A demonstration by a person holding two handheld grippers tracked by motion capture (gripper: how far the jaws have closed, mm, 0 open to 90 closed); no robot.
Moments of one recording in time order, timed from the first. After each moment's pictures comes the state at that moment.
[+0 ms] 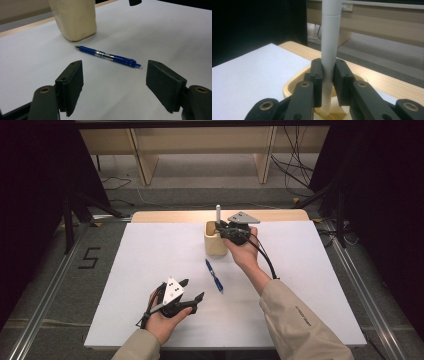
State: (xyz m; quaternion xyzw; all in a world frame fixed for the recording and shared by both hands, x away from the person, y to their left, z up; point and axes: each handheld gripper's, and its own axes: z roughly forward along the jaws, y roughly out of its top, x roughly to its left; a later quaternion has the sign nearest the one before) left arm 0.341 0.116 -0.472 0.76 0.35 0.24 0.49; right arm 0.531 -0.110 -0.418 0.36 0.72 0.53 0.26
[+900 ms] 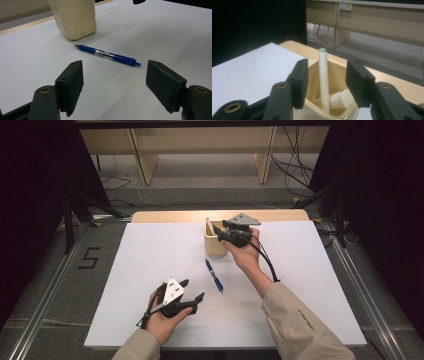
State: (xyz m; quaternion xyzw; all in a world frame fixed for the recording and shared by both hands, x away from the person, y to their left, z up) left arm 0.341 0.116 -0.473 0.77 0.35 0.24 0.49; right arm 0.523 -0.112 -0.415 0.36 0.72 0.53 0.26
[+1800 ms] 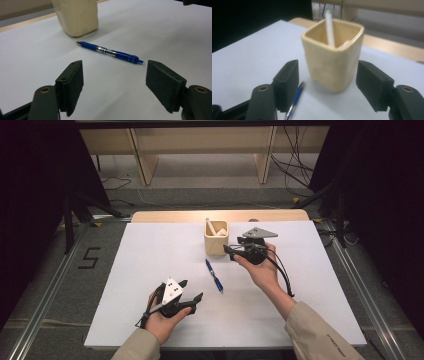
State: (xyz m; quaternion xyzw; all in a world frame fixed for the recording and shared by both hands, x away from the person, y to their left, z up) left arm 0.342 0.119 -0.476 0.77 0.36 0.24 0.48; right arm 0.469 -0.150 -0.421 0.39 0.76 0.48 0.20
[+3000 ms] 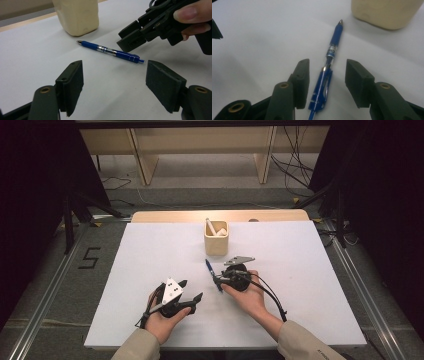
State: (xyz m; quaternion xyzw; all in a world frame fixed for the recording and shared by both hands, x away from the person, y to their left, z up) left arm 0.342 0.120 -0.476 0.77 0.36 0.24 0.48; right arm 0.427 -0.110 -0.481 0.41 0.82 0.39 0.12
